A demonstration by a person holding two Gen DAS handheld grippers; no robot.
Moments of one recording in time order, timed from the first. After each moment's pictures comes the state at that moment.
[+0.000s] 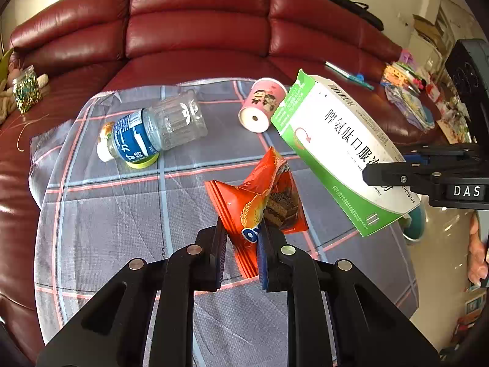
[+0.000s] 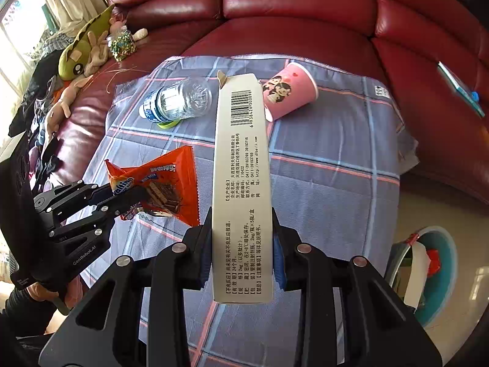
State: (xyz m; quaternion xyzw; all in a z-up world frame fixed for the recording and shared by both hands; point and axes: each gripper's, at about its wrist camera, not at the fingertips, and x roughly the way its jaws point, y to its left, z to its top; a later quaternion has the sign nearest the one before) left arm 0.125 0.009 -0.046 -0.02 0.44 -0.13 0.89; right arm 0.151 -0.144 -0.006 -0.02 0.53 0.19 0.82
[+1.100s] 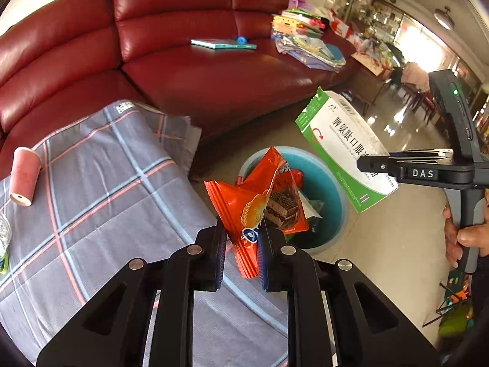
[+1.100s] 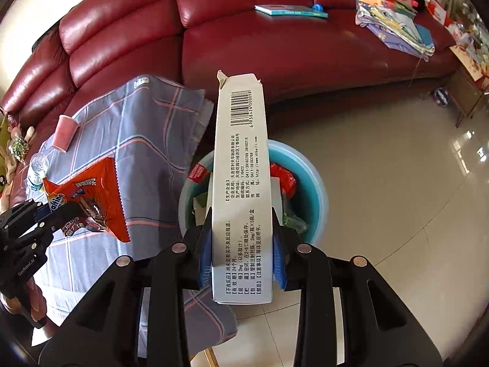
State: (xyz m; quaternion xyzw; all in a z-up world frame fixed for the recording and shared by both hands) left arm 0.137 -0.287 -0.047 0.09 0.43 -0.34 0.83; right arm 0.071 -0.482 -0.048 0.13 0.52 -0.07 0.84
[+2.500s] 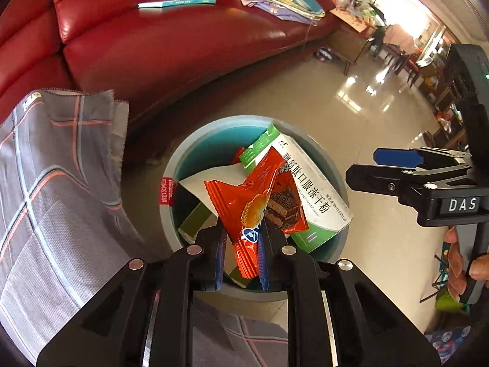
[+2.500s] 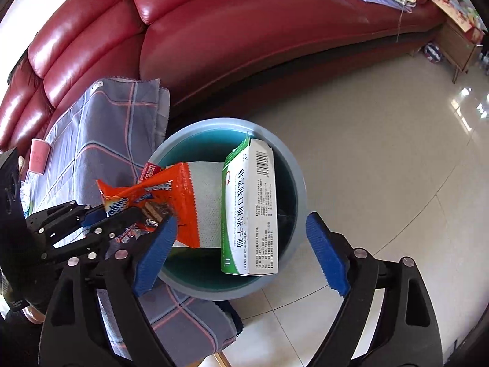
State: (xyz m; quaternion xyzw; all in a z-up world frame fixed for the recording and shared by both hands) left arm 0.164 -0.407 -0.133 0.14 0.49 -0.39 0.76; right arm 0.078 -0.535 -0.103 0.20 0.53 -0.10 0.82
